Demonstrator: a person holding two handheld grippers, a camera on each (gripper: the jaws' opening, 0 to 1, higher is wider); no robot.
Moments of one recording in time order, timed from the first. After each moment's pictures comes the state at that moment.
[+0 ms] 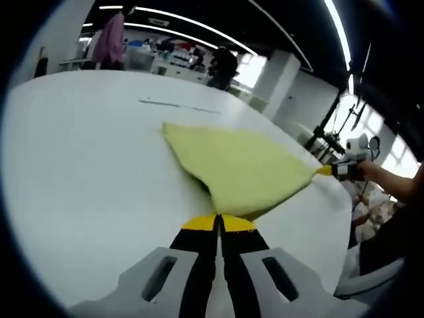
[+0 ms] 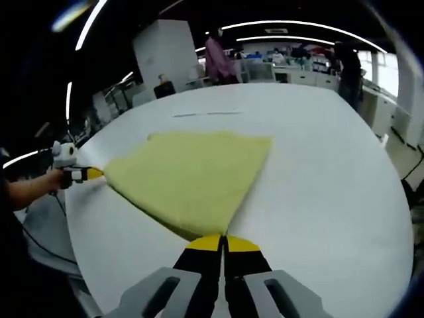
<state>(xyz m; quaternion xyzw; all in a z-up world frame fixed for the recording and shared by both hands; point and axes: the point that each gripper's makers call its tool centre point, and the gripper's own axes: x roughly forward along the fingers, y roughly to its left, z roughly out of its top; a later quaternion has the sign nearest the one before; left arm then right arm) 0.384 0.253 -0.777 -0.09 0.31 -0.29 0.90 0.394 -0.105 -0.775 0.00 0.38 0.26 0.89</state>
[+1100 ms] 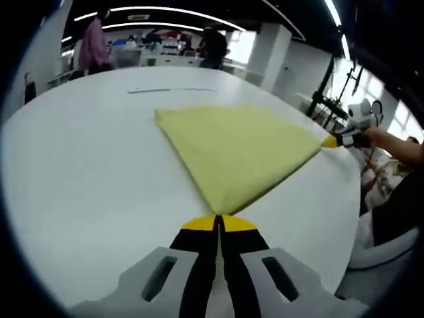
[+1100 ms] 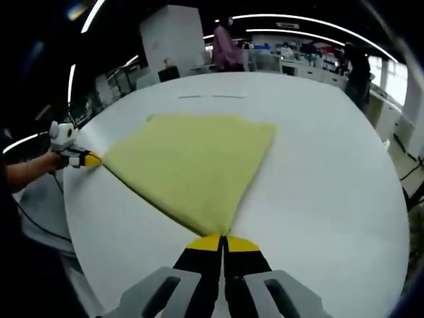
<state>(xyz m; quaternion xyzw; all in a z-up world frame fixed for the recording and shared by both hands) 0.354 0.248 -0.793 -0.01 0.35 -0.30 0.89 0.365 -0.110 -0.792 -0.04 0.41 0.27 0.87</state>
